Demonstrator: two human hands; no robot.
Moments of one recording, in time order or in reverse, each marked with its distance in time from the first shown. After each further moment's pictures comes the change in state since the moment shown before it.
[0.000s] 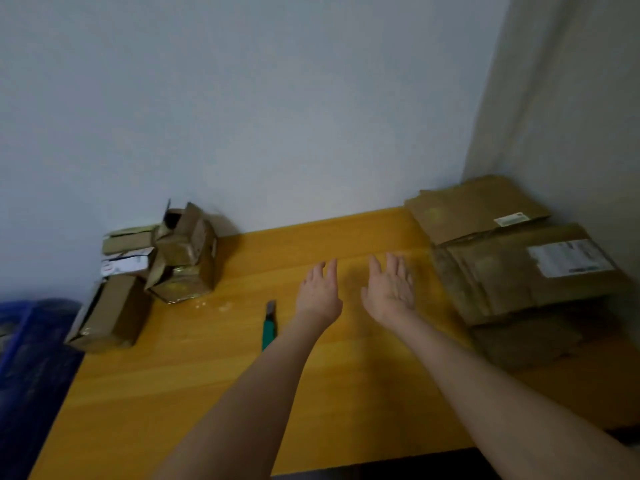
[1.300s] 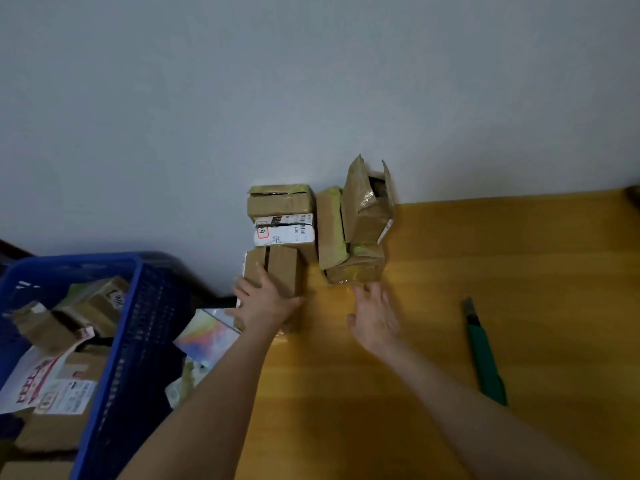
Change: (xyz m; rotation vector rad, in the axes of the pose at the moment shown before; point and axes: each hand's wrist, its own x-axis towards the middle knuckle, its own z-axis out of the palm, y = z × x) left_hand -0.007 -0.512 -0.028 -0.140 -0.124 -0.708; right_hand -0.007 -0.400 0.222 0.036 -0.231 -0.198
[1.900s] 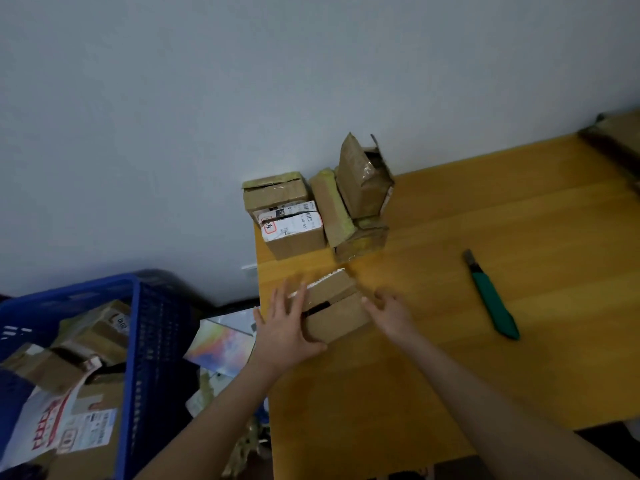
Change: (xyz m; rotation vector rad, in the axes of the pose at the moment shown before) left_hand -0.033 -0.088 0.018 0.164 -0.063 0.723; right_hand -0.039 -0.010 0.047 0.553 -0.044 0.430
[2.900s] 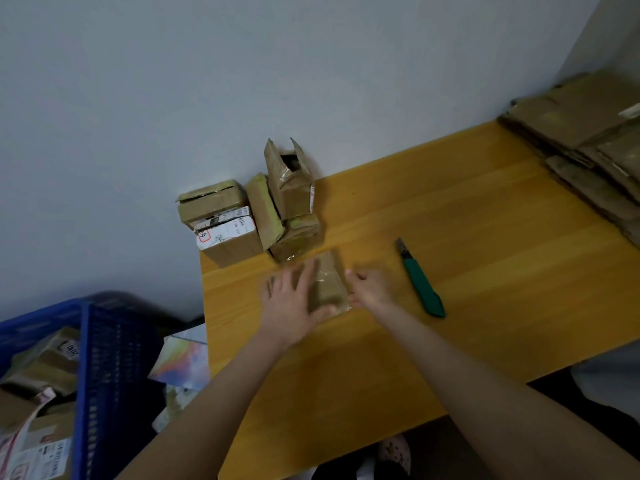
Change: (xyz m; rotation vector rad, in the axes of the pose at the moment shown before) left_hand 0.018 0.139 -0.012 0.131 0.083 0.174; right_hand -0.010 0.031 -0.088 0.340 0.069 0.064
